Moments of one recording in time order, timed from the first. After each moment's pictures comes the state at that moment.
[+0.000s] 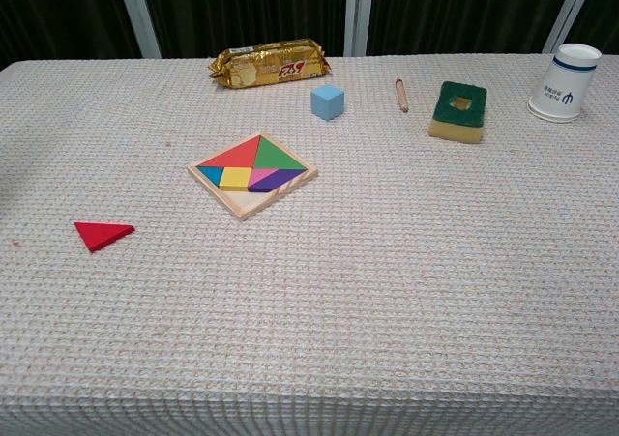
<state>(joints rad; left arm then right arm) -0.17 -1.22 -0.06 -1.66 1.49 1.45 0.17 0.06 -1.12 0.12 -1.53 -1.40 1.48 -0.03</state>
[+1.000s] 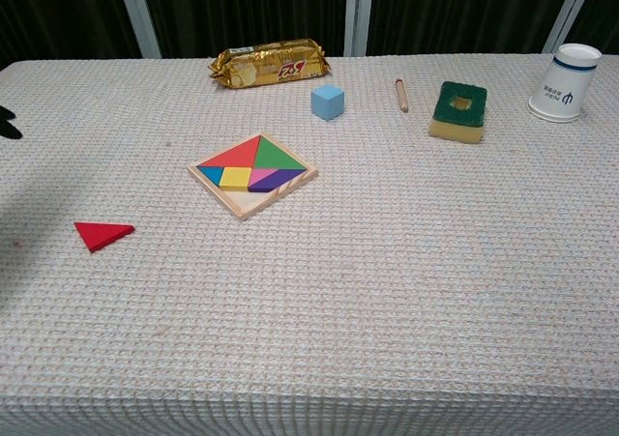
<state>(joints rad) -0.23 -1.29 0.01 -1.70 1.53 1.29 0.16 0.08 -1.10 0.14 -1.57 -1.41 1.47 -0.03</state>
